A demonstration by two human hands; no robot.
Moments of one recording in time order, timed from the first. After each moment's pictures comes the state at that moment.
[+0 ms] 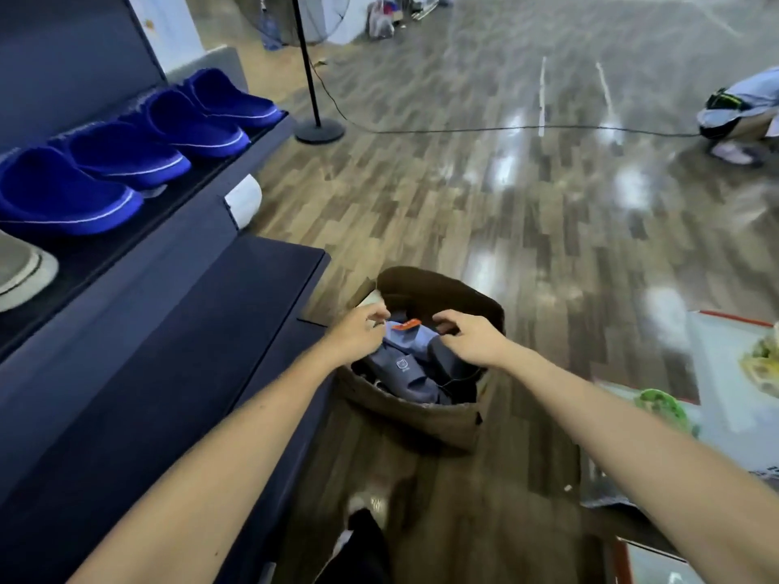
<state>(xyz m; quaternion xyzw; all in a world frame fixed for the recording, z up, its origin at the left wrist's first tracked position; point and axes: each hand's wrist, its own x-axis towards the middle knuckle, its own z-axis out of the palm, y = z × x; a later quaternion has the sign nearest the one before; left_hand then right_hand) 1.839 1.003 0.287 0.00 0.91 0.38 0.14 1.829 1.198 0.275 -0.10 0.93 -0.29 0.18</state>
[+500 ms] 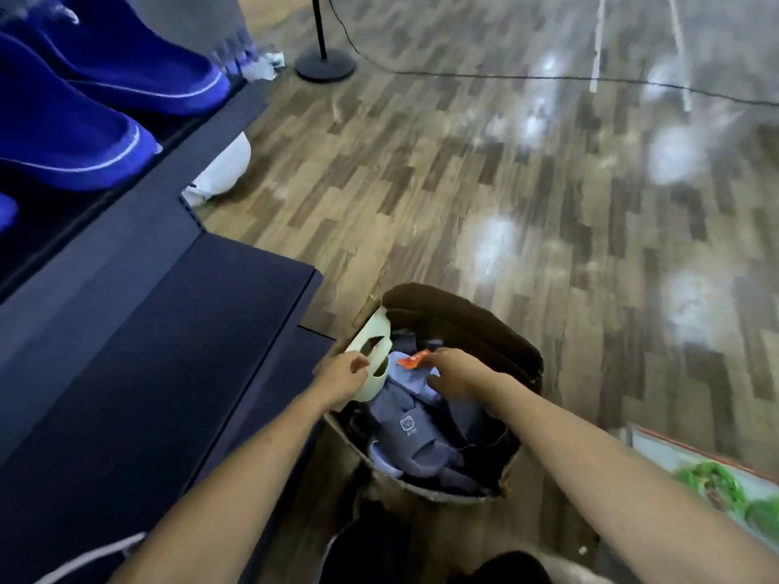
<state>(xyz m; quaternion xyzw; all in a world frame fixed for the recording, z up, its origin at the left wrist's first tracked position) 1.625 0.952 0.142 -0.13 0.90 0.34 0.26 1.591 1.145 0.166 -0.19 0.91 -0.12 0.34</state>
